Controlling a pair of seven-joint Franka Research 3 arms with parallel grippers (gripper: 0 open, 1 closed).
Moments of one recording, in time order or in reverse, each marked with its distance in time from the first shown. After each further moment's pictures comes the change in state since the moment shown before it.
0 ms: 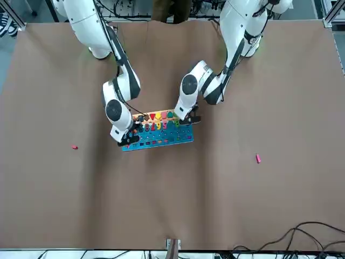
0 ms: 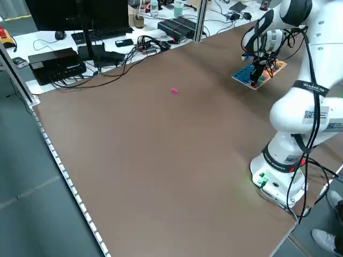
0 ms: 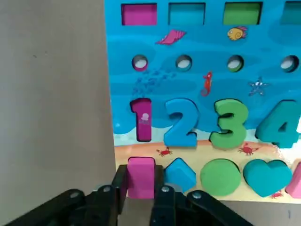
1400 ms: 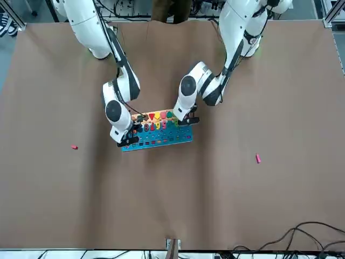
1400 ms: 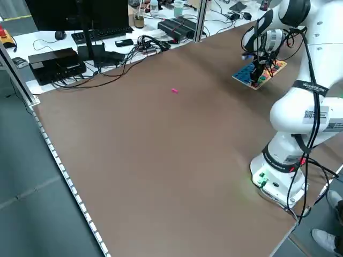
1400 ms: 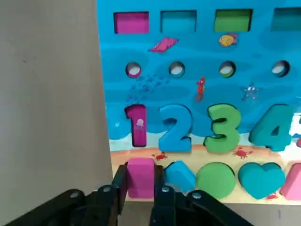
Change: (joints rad) left arm 0.004 0.019 -0.008 0.031 0.000 -0.008 0.004; right arm -0.002 0.009 -0.003 -0.002 0.000 0.013 0.000
